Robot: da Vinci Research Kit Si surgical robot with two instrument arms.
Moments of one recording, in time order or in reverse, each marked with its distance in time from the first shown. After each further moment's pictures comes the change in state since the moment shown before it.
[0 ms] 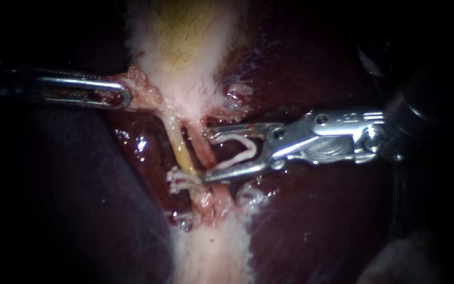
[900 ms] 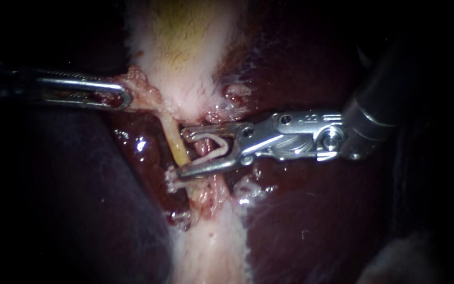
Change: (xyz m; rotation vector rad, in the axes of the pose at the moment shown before) right arm -0.004 0.005 0.004 -0.040 -0.005 0.019; left arm 0.000 0.000 0.000 0.001 0.000 0.000
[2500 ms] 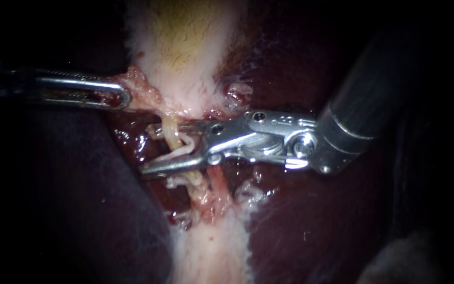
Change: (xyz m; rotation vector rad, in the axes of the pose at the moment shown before) right arm 0.007 -0.004 0.002 0.095 0.197 0.057; left arm 0.000 0.000 0.000 -0.001 -0.001 0.000
